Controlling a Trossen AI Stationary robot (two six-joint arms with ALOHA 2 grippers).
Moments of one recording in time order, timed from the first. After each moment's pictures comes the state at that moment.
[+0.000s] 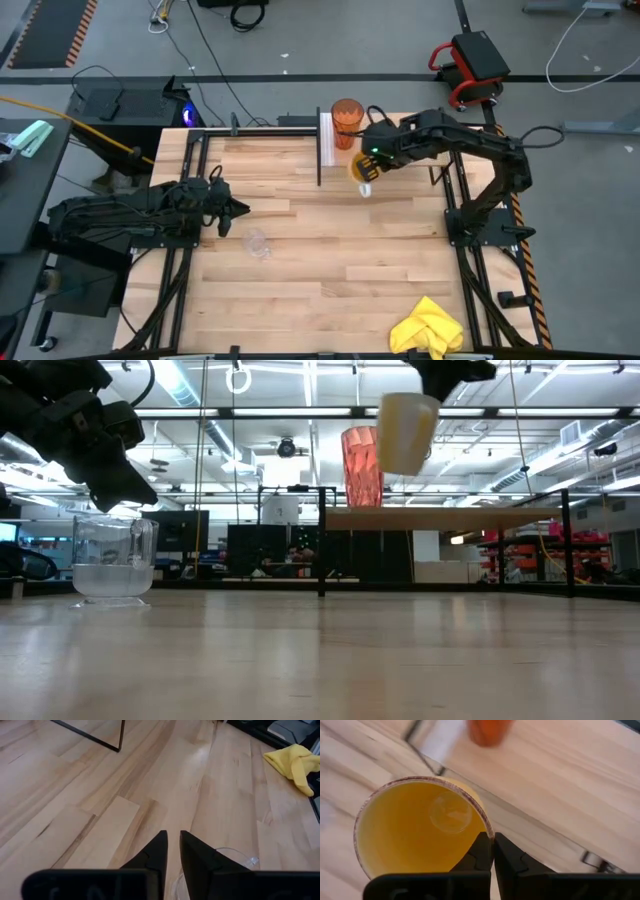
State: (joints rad) left arm 0.16 0.41 0.28 -0.40 0.02 -0.35; right arm -0.13 1.60 1.89 -1.57 0.33 0.89
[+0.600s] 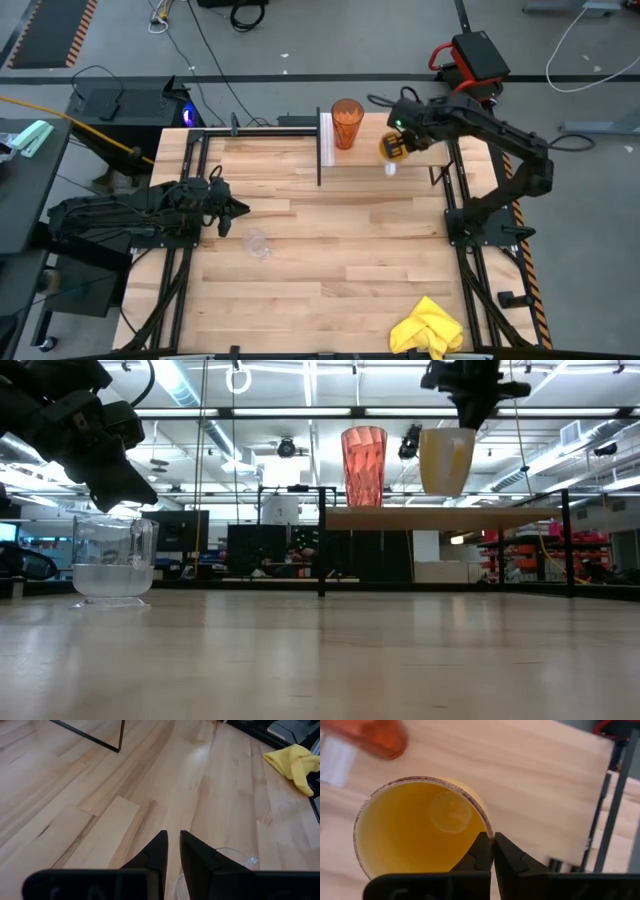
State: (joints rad) left arm 0.16 0.41 0.28 -0.40 0.02 -0.35; right arm -0.40 1.43 1.68 -1.57 0.34 0.82
